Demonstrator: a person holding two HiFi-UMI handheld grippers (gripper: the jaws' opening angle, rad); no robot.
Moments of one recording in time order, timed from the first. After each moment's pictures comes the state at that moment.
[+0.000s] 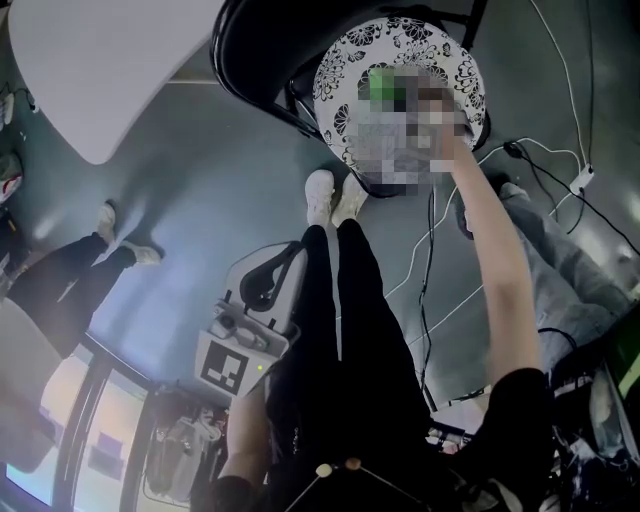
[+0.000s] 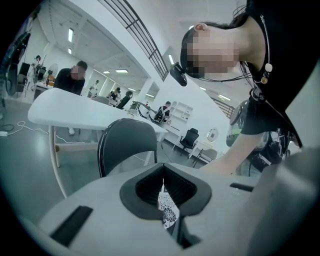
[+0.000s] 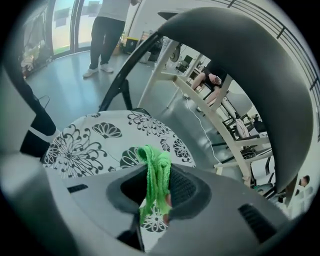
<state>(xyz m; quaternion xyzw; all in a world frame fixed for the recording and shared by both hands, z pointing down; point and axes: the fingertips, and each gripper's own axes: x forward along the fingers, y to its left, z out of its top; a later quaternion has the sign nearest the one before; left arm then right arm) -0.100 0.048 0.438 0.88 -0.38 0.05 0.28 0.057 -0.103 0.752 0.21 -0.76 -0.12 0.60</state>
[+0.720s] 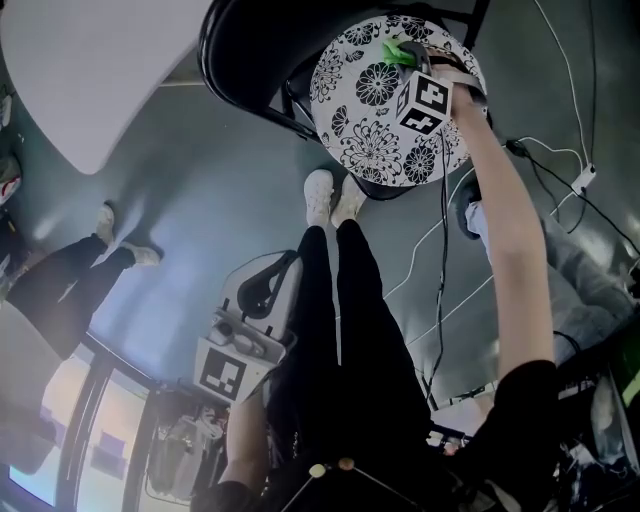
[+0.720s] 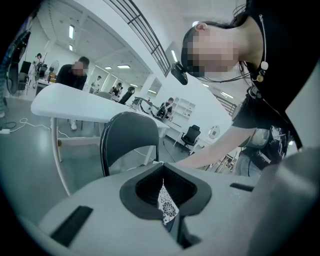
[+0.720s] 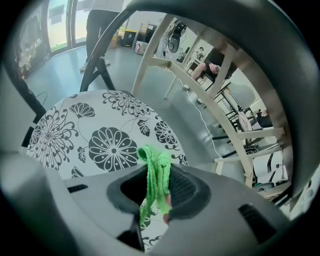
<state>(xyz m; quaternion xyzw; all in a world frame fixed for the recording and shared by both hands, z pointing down) -0.102 0.054 0.453 0.87 -0.39 0.07 0.30 0.090 -0.169 0.769 0.20 -0.74 -0.11 0.63</state>
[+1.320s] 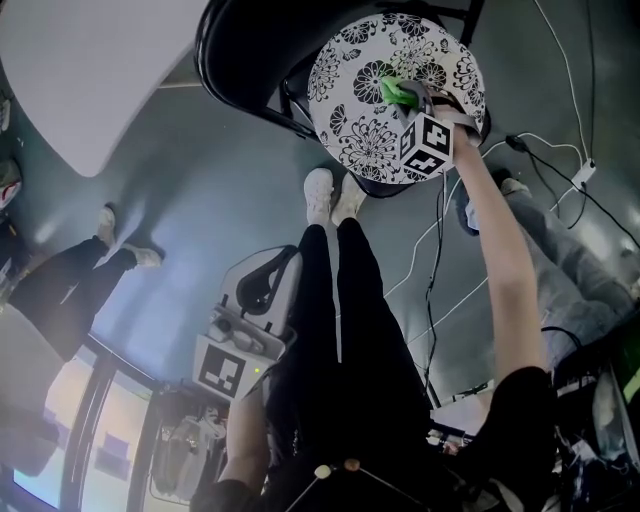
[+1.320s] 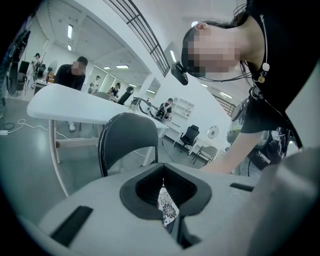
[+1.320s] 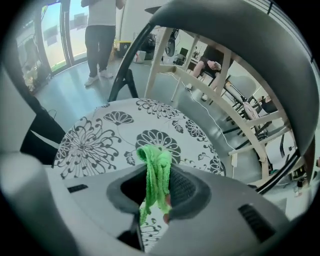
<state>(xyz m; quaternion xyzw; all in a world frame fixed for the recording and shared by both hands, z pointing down) -0.101 0.047 0.451 0.87 -0.38 0.07 0.30 0.089 -0.081 0.776 0.19 -0.77 -0.03 0.60</state>
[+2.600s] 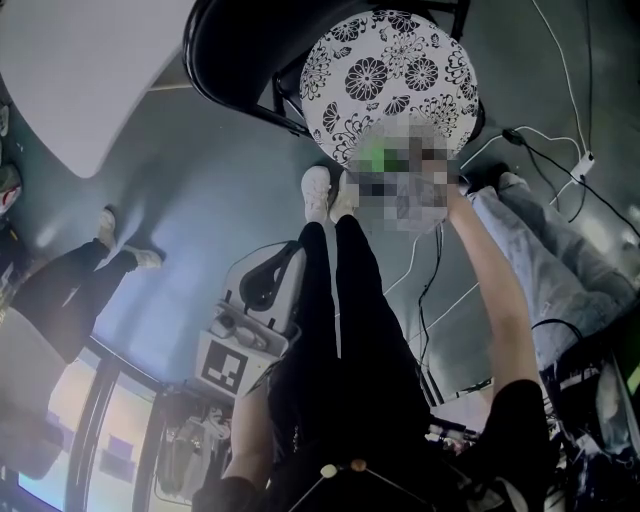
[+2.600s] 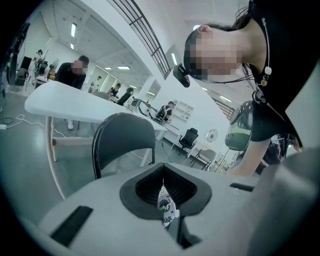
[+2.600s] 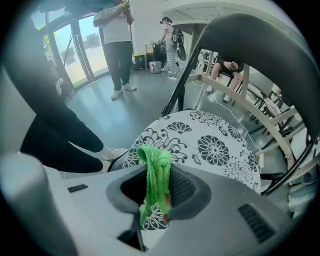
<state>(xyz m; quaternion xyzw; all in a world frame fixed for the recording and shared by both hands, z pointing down) -0.085 0.047 0.442 0.88 -0.38 0.05 0.30 0.062 0.063 0.757 0.09 -0.82 0.04 0.56</state>
